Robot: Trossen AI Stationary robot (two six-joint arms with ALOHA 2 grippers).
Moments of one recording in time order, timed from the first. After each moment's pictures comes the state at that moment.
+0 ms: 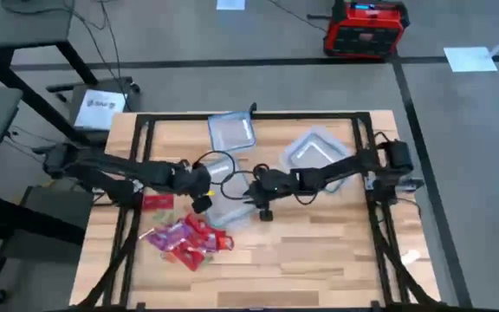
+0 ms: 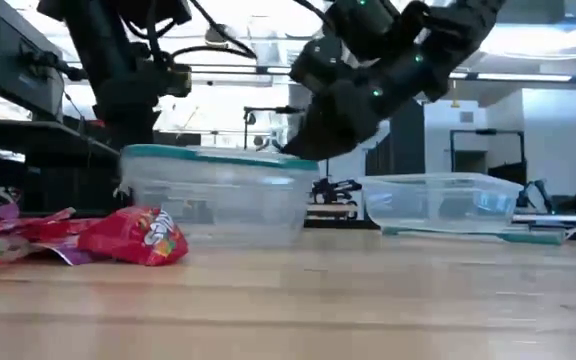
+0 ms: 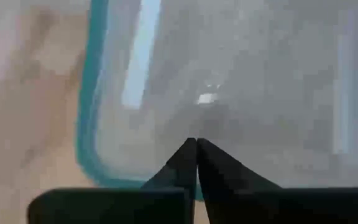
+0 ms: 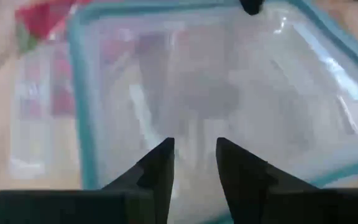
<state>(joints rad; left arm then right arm) -0.13 1.32 0.80 -0.56 -0.25 -0.58 -0.02 1.80 0.98 0.16 0.01 -0.26</state>
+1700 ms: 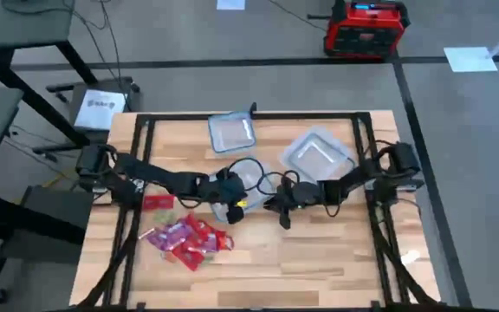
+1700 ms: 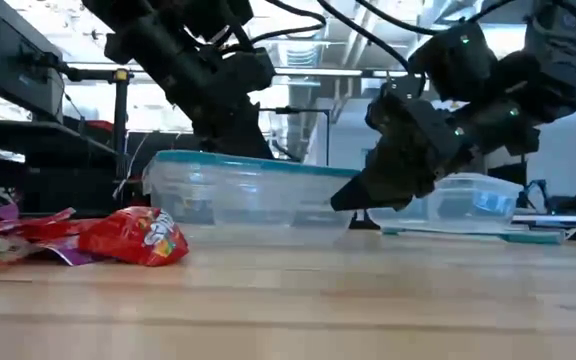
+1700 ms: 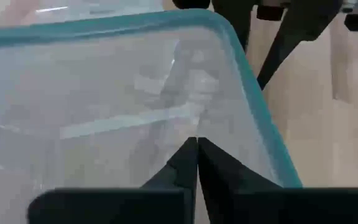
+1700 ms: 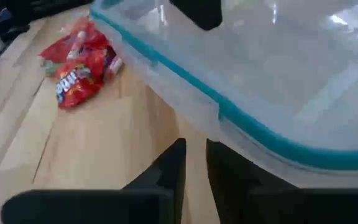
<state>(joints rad) -0.10 1.67 0.87 -0.02 -0.24 -0.31 0.08 1.79 0.52 0.85 0.07 0.28</state>
